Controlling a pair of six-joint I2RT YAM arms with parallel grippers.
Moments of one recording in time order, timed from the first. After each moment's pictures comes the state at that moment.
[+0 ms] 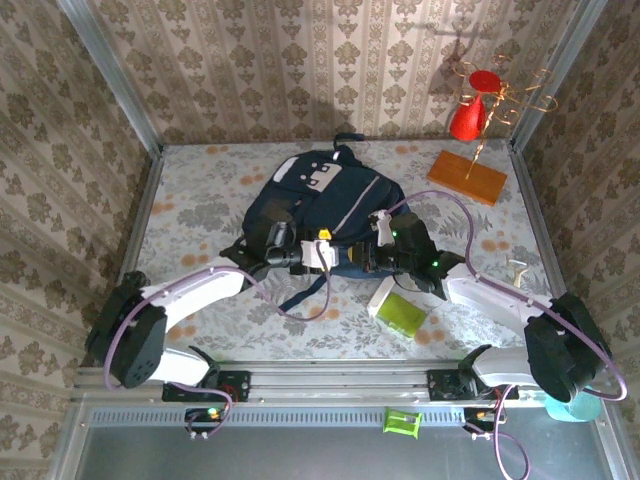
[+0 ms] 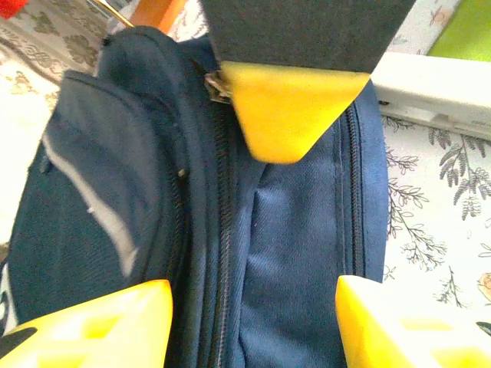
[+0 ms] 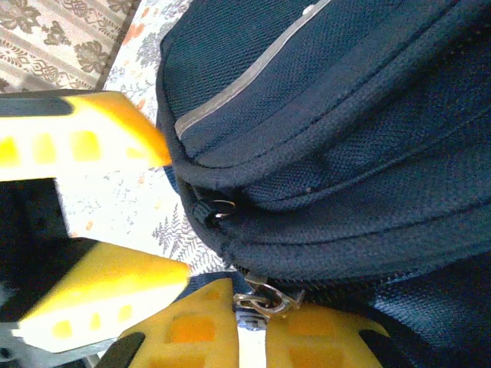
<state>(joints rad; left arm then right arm) -0.72 1.41 0.80 0.01 0.38 0.98 0.56 1.30 0.71 0.00 -0.32 0.56</state>
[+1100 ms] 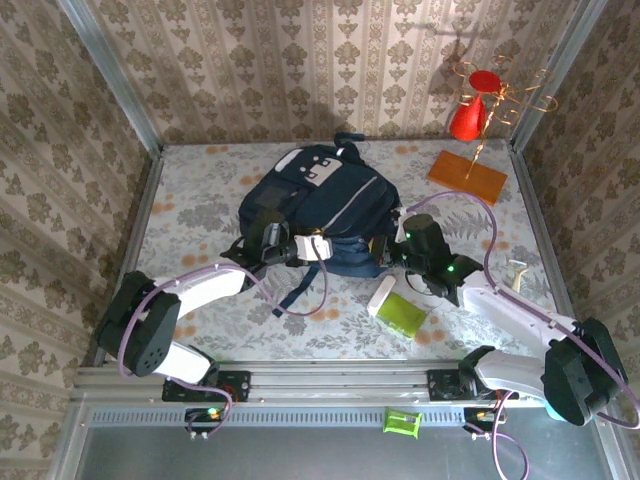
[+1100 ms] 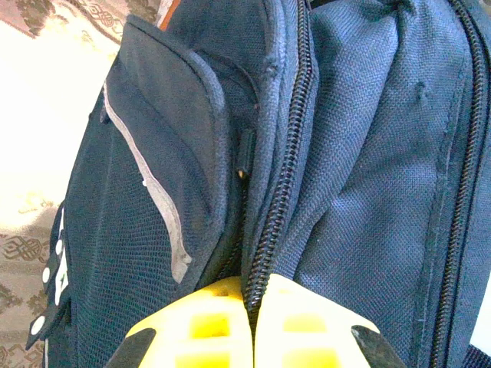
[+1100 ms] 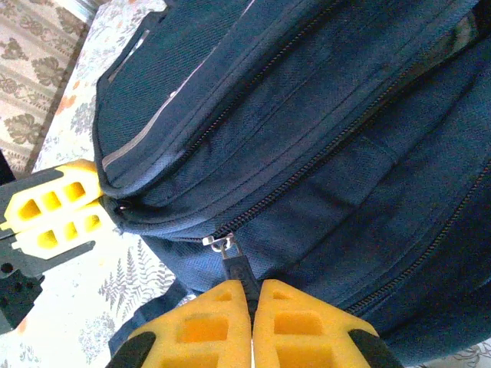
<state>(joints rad) -0.63 1.45 0.71 0.24 0.31 1.00 0.52 1.17 0.69 -0.12 -0.10 0.58</state>
